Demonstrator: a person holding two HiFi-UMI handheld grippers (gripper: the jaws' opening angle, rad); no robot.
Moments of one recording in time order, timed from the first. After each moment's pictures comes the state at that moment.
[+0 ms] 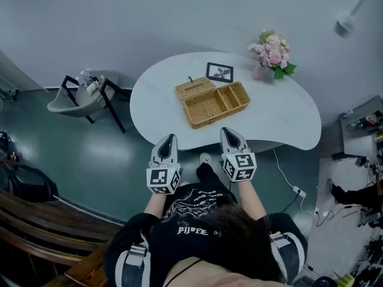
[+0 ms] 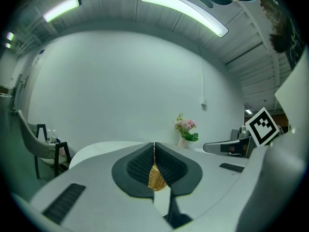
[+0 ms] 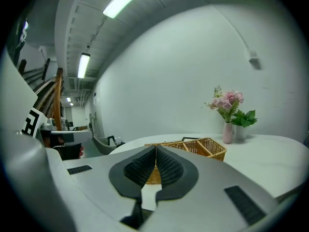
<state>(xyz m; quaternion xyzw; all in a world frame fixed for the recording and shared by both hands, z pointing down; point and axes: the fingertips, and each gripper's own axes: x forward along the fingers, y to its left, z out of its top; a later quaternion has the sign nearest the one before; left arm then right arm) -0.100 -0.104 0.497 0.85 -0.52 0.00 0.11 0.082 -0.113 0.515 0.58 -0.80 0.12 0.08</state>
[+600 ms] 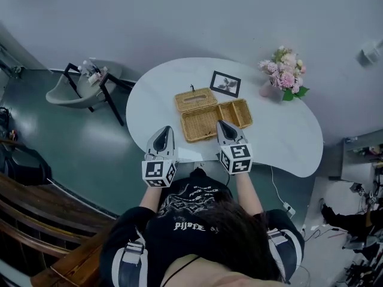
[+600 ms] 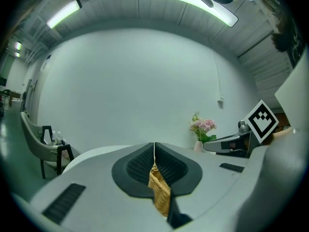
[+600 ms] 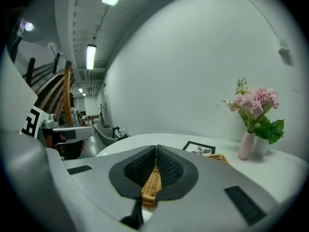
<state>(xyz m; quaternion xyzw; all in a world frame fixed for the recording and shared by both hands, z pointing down) -0.076 -0.218 0.500 0.81 -0.58 0.00 0.11 0.098 -0.250 0.516 0.51 -0.84 0.12 0.14</state>
